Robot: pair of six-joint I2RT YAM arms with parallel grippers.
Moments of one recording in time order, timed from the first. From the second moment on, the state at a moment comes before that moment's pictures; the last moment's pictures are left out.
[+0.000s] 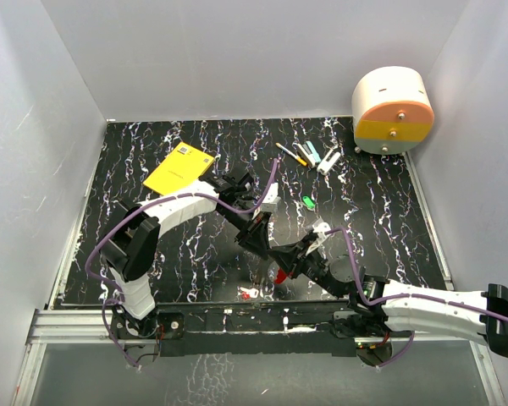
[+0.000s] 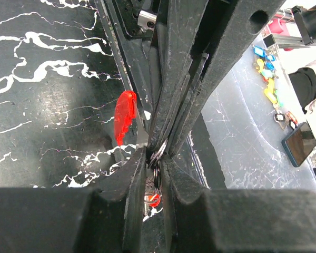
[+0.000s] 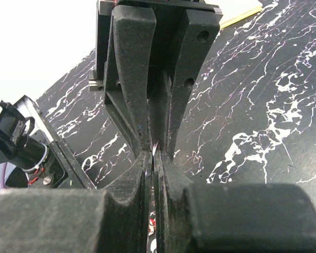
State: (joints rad) left arm -0.71 1.79 1.28 -0.86 1.24 0.75; right arm 1.17 0.73 0.19 0.52 0.33 0.40
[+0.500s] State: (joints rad) left arm -0.71 1.79 1.32 -0.88 1.25 0.75; right arm 1.18 0.69 0.19 0.52 0.35 0.40
